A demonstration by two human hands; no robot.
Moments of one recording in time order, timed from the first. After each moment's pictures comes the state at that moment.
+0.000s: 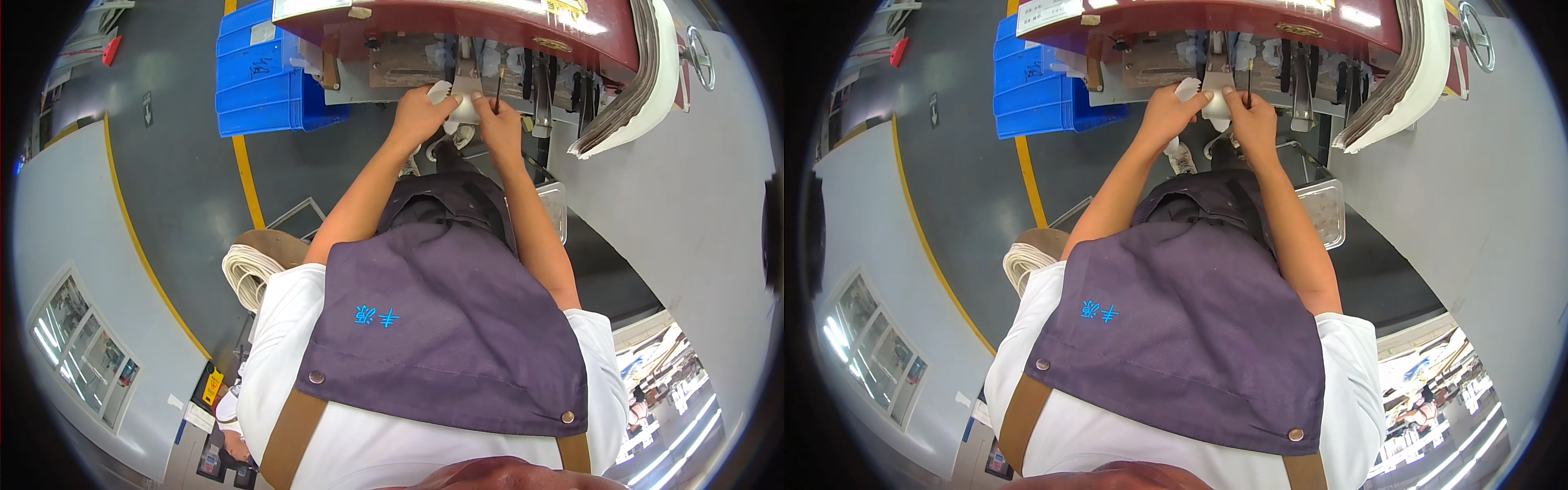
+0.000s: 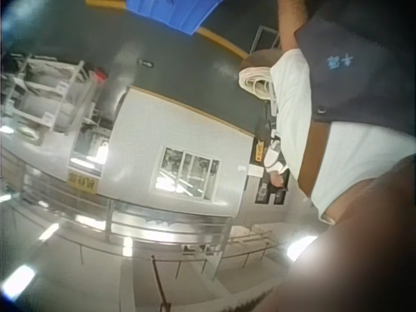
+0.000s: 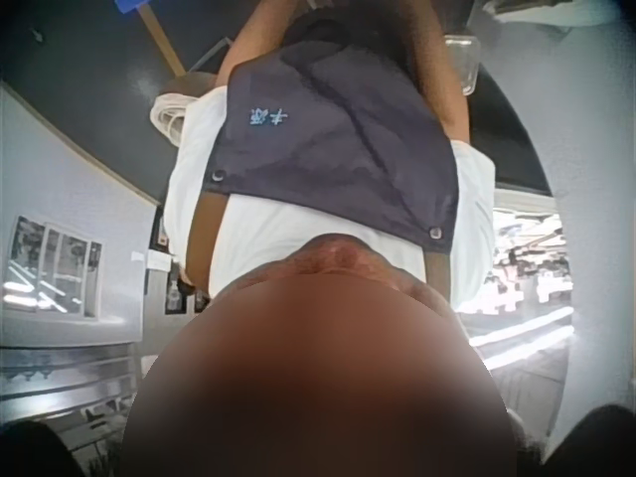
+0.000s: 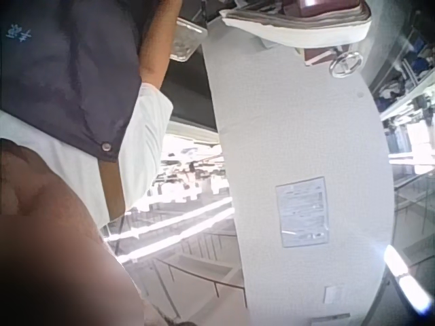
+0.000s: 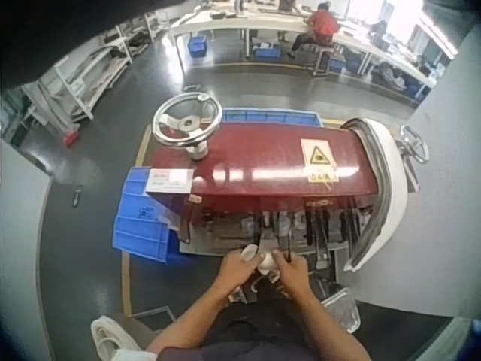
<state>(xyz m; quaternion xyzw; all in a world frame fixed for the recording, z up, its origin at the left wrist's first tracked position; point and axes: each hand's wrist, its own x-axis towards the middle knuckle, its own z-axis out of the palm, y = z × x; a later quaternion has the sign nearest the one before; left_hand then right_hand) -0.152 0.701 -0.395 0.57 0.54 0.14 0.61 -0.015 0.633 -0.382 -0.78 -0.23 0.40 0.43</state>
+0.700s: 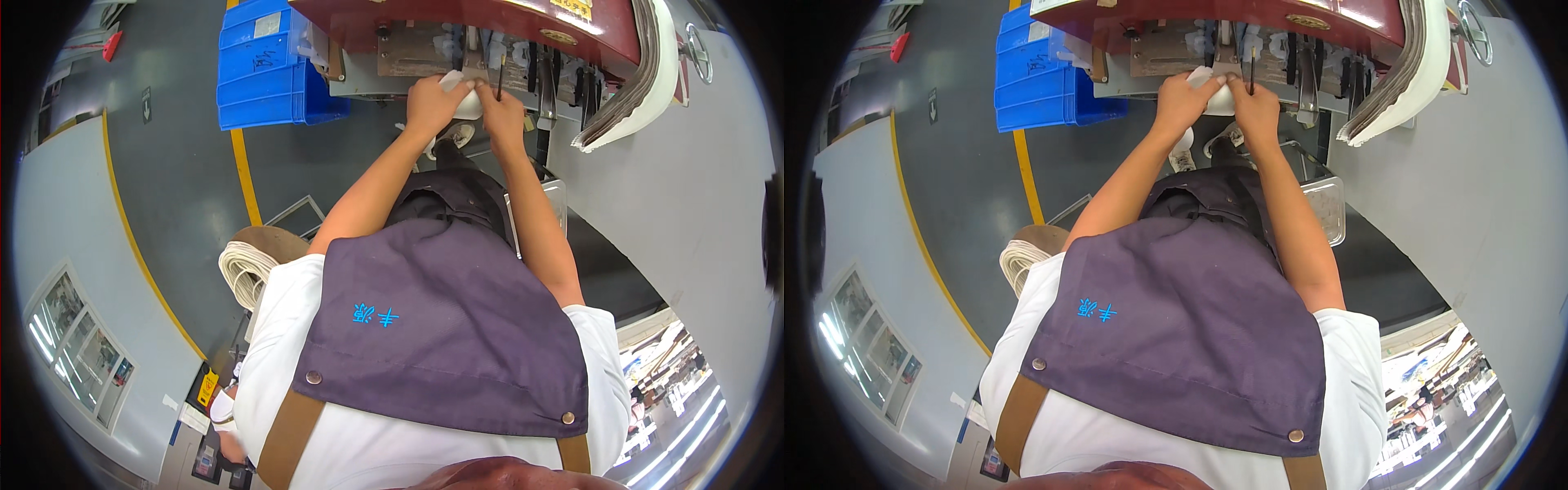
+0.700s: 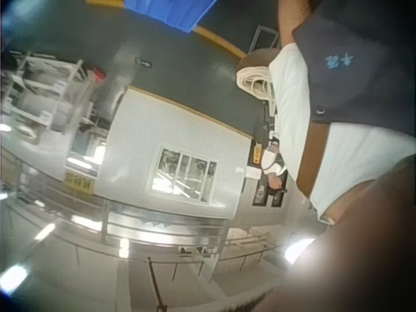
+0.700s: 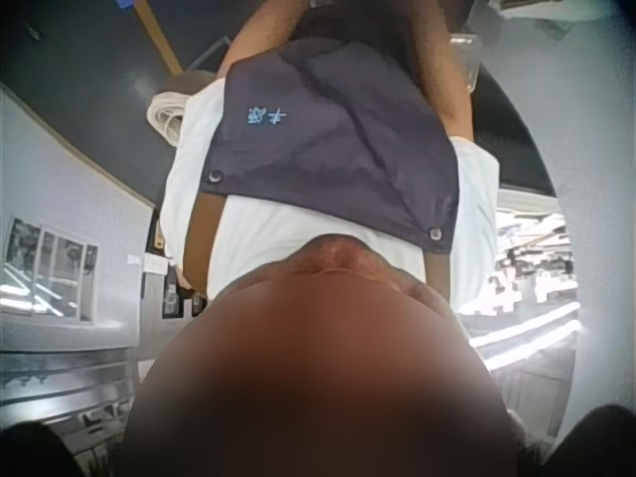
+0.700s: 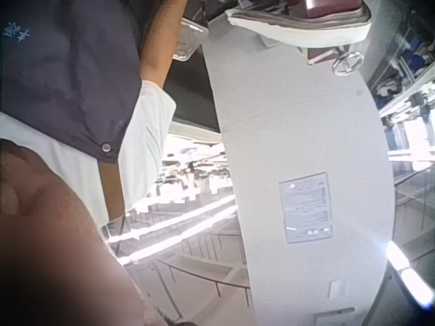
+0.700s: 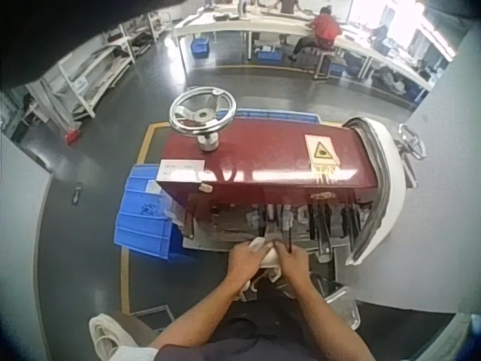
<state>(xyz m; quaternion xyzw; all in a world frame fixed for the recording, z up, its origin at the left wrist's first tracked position) -0.139 0.696 -0.384 0.59 0.57 0.20 0.55 -0.018 0.645 -0.382 -0.79 -0.23 0.40 0.40</state>
